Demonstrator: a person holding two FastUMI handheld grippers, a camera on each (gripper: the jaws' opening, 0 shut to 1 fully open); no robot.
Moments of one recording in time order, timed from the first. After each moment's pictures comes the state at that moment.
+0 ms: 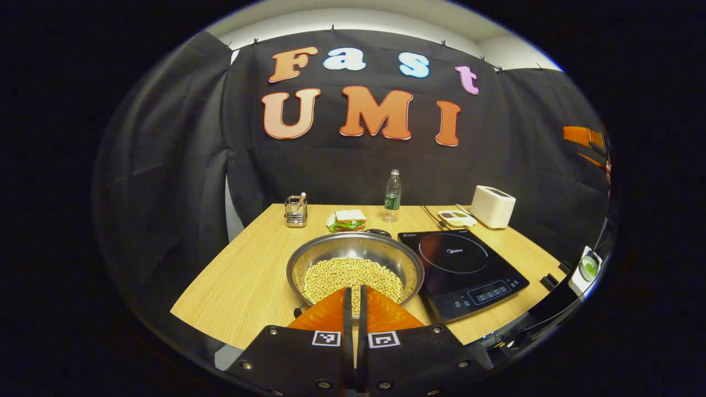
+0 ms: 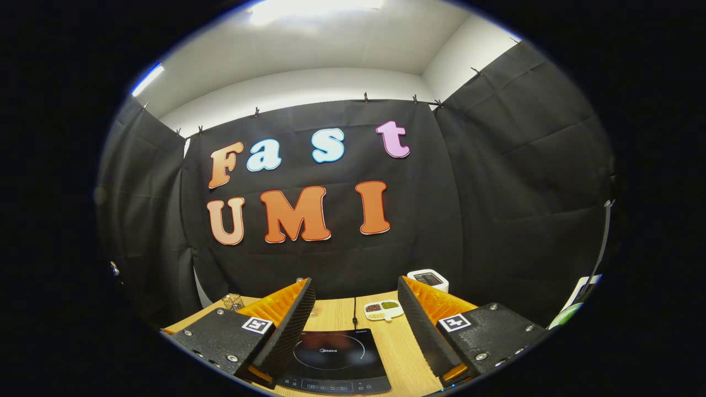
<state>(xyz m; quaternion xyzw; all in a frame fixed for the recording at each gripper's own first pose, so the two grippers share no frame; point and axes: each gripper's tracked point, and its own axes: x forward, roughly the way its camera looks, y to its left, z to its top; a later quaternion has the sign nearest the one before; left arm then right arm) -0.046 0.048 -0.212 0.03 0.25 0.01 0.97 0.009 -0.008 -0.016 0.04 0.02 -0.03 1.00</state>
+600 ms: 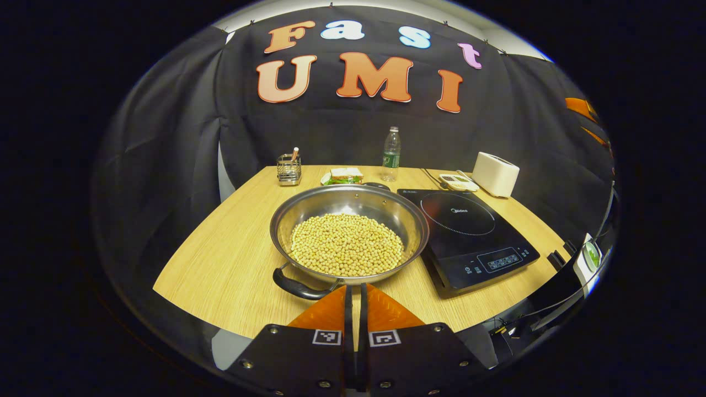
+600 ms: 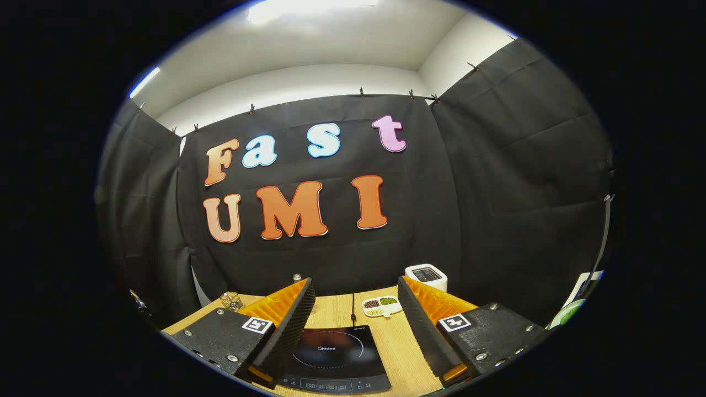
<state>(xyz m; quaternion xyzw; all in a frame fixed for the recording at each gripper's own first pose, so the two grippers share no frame) -0.065 0.040 -0.289 0.02 0.33 0.00 0.94 0.013 -0.015 -0.026 0.04 0.03 -0.04 1.00</state>
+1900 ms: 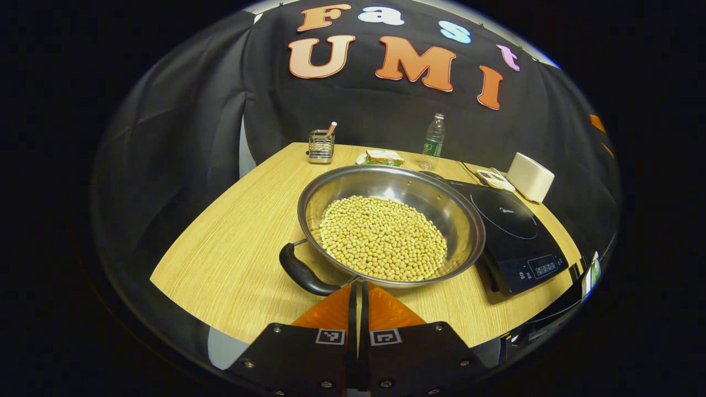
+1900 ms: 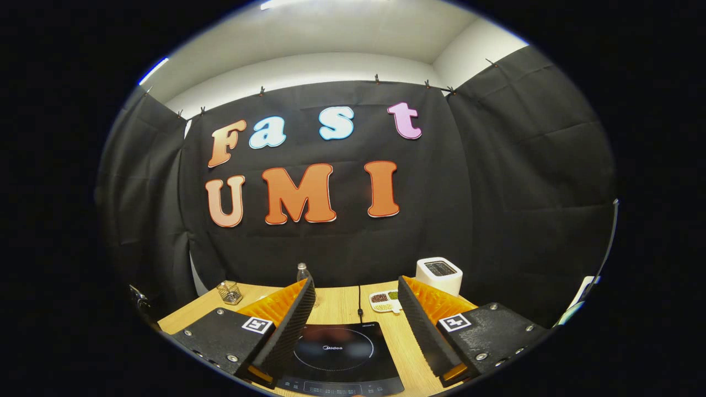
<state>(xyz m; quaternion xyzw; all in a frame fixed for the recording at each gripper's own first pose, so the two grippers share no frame) -0.040 0.115 -0.322 -0.01 0.36 0.06 0.93 0.056 0.025 -0.058 0.02 0.06 -0.03 1.00</state>
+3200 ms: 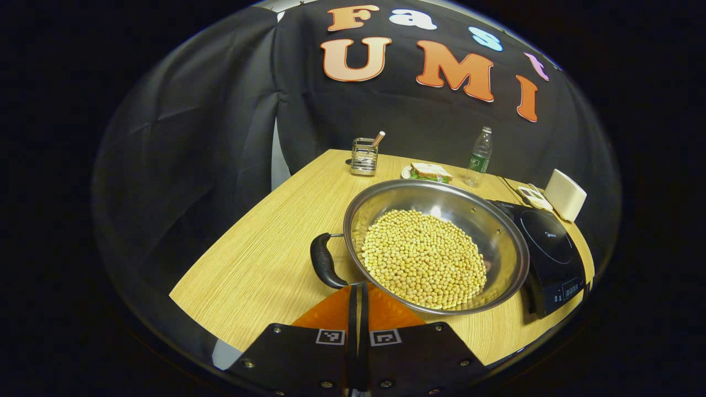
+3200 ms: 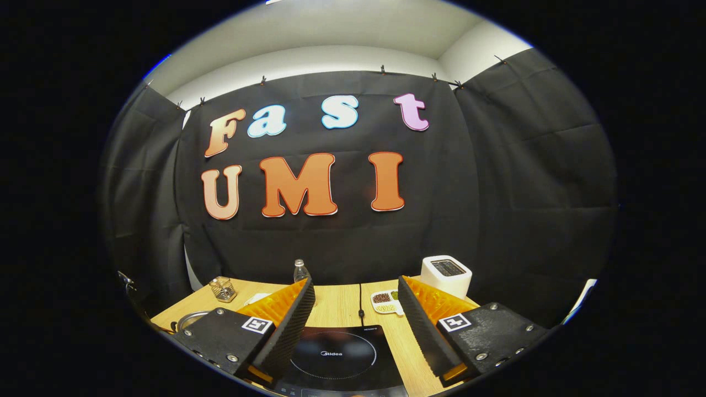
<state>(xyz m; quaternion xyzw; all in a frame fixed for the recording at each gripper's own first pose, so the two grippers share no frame) 0.003 0.196 -0.319 -0.01 0.34 0.13 0.93 0.101 0.035 -0.078 0.01 0.07 -0.02 1.00</state>
